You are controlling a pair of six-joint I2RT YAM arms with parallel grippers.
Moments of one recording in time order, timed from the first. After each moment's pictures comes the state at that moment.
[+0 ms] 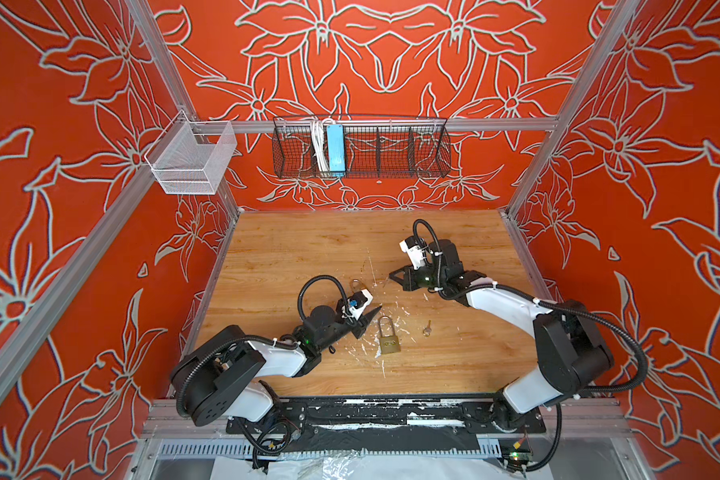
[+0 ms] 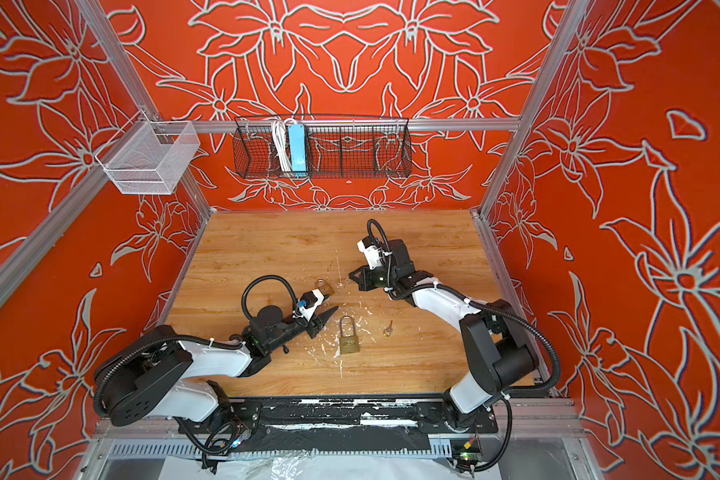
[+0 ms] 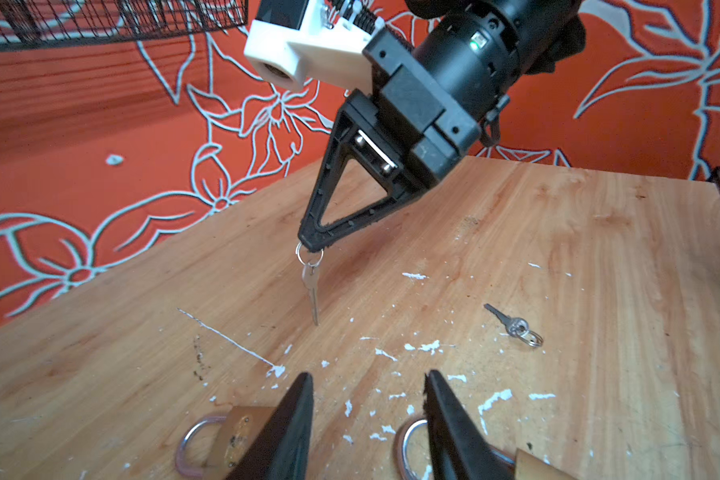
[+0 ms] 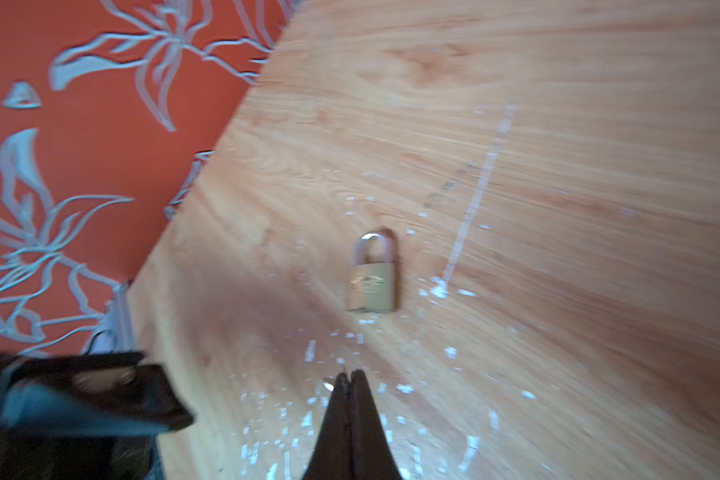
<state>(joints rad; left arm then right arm) -0.70 1.43 0.28 1.05 0.13 0.16 0.46 1.56 0.93 0.04 -0.57 0.32</state>
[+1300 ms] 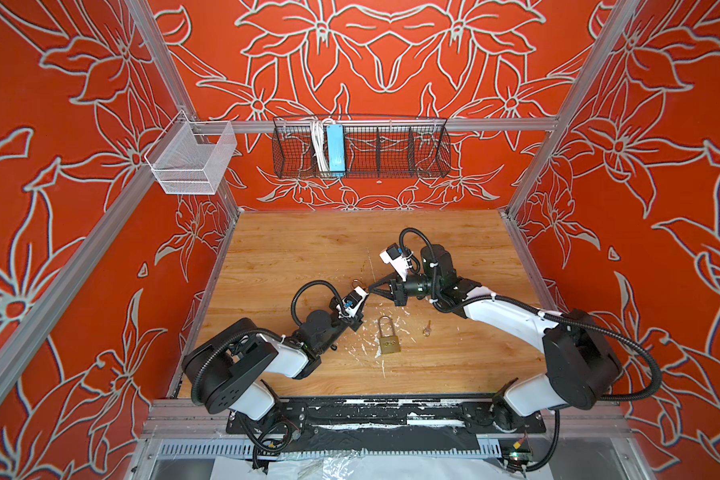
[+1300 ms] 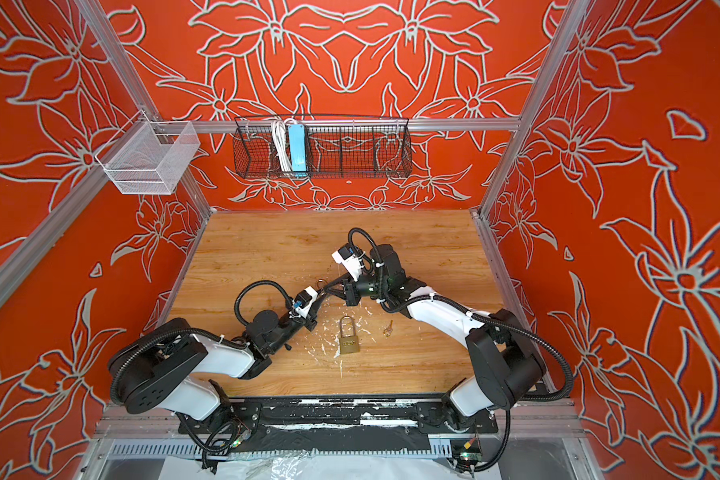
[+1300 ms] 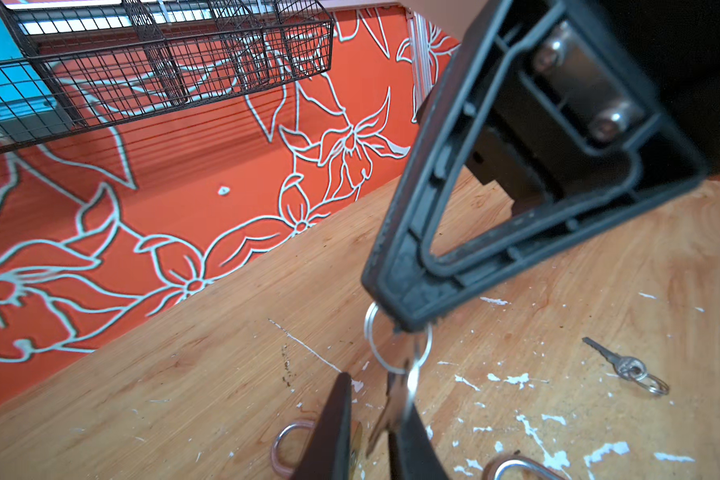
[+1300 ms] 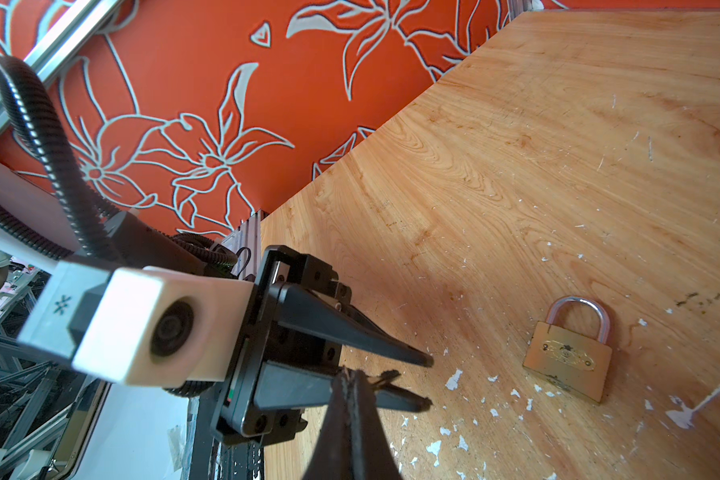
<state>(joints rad) -0.70 1.51 0.25 1.26 -0.06 0.24 0.59 1.50 0.90 0.16 -0.82 0.24</state>
